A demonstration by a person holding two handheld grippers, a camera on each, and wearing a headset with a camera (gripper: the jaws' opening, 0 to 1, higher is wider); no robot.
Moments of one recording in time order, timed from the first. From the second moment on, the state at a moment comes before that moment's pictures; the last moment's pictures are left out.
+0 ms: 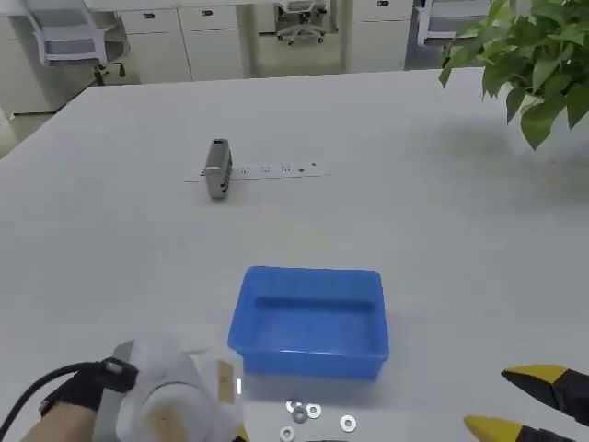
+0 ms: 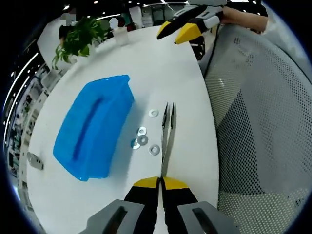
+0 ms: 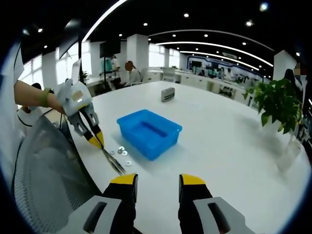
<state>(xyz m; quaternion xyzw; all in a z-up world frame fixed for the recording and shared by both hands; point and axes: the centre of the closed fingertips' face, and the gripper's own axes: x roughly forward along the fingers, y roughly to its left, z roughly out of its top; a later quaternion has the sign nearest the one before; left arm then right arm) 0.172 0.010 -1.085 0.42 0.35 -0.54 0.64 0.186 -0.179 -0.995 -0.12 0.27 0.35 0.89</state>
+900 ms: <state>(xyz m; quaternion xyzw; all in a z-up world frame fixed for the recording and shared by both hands) 0.150 0.010 -1.025 0.40 0.31 -0.56 0.65 0.161 -0.139 -0.992 -0.11 0.28 0.46 0.83</state>
